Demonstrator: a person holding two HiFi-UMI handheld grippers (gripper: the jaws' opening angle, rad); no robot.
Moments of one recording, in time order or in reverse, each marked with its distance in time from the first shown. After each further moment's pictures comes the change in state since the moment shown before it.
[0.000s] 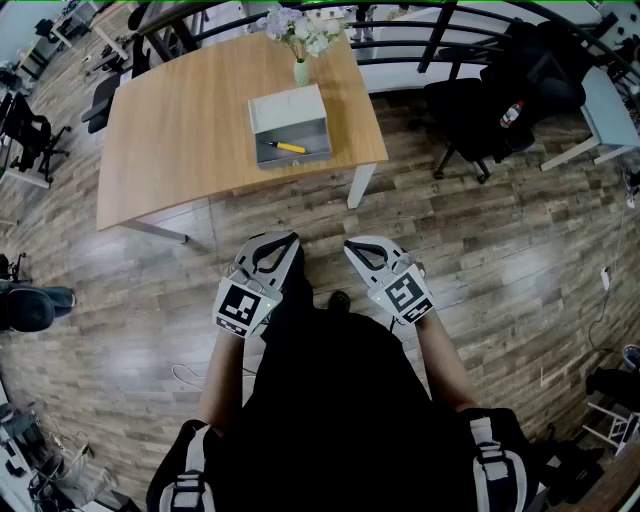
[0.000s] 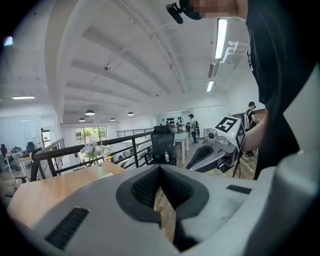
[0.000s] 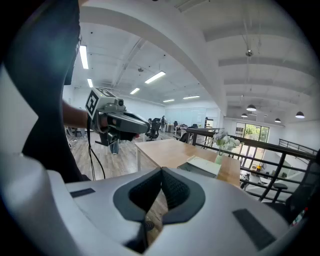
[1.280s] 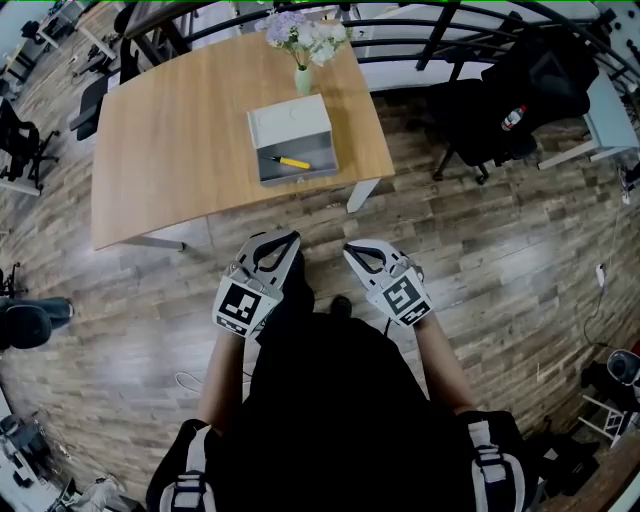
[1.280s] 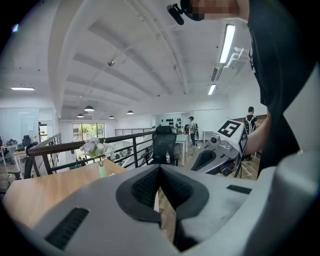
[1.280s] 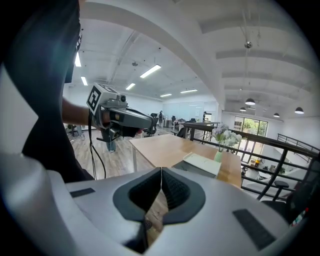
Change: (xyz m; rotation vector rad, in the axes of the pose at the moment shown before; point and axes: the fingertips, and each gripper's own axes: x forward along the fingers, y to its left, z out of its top) left arm 0.032 0.085 -0.008 -0.040 0.018 -0.037; right arm 0.069 -0.044 0.009 0.036 0.060 -0.010
